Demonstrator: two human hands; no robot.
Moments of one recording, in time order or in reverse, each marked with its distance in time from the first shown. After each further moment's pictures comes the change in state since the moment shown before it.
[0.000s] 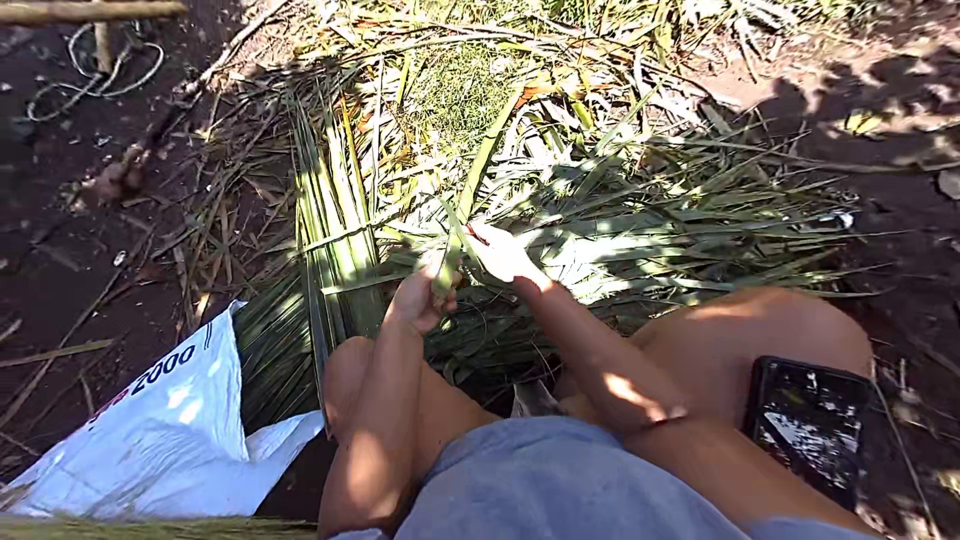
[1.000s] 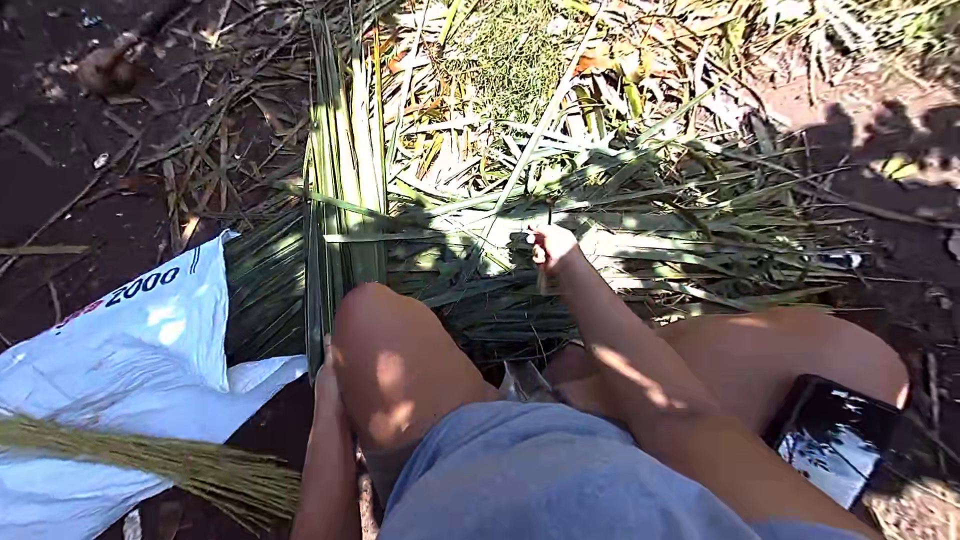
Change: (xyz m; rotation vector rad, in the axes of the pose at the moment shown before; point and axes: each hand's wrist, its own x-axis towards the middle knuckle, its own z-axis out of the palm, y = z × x) left_hand -0.092 -0.146 -0.179 0.204 0.836 0.208; right_hand -0.011 0.066 -0.003 0.429 0.274 0.793
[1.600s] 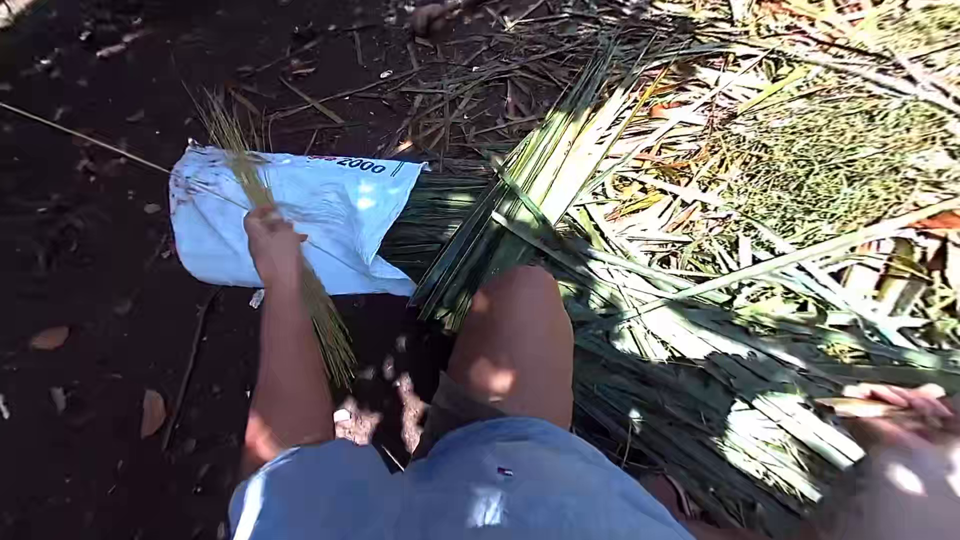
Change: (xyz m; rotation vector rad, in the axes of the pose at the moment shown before) left_hand -0.015 0.064 -0.234 0.053 0.883 0.196; right_hand 0.019 -0.028 -0.107 1.092 -0.282 -0.163
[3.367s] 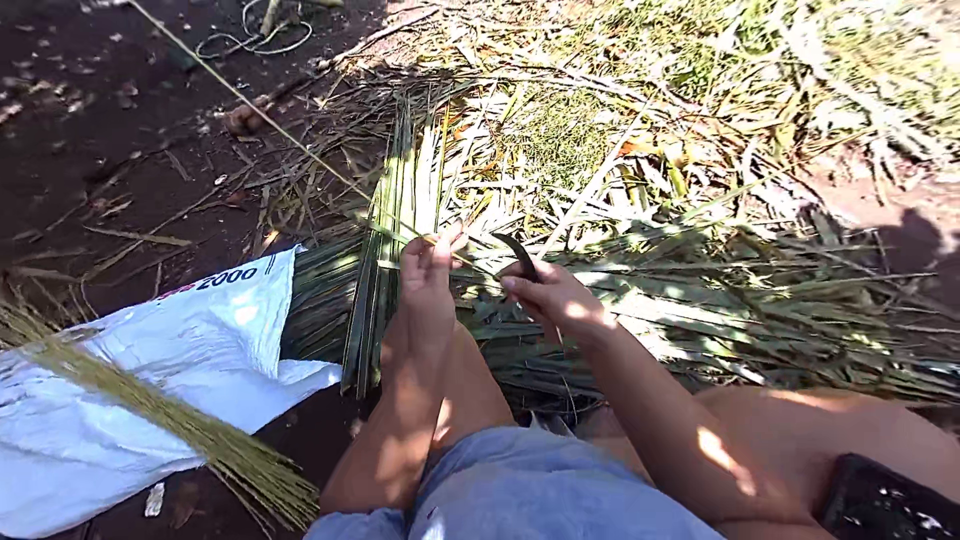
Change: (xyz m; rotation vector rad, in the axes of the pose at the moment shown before) left_hand -0.269 0.158 0.162 -1.082 -0.924 0.323; right_hand -0.141 0.109 0.151 -1.182 -0.707 0.168
